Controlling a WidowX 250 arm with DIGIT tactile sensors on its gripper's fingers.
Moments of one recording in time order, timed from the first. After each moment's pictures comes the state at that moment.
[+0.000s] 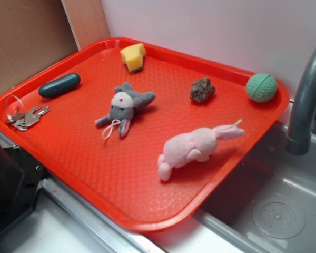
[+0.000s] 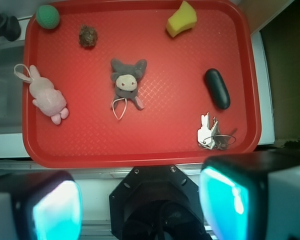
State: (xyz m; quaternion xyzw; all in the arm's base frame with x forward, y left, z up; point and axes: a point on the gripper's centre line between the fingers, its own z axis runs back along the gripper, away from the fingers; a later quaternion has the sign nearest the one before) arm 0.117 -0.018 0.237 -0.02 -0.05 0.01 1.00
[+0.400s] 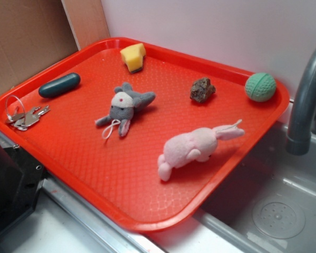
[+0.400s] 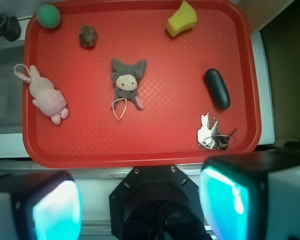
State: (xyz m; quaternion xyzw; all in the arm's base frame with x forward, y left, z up) arm 0.118 -0.018 0.231 -0.02 -0.04 0.01 1.00
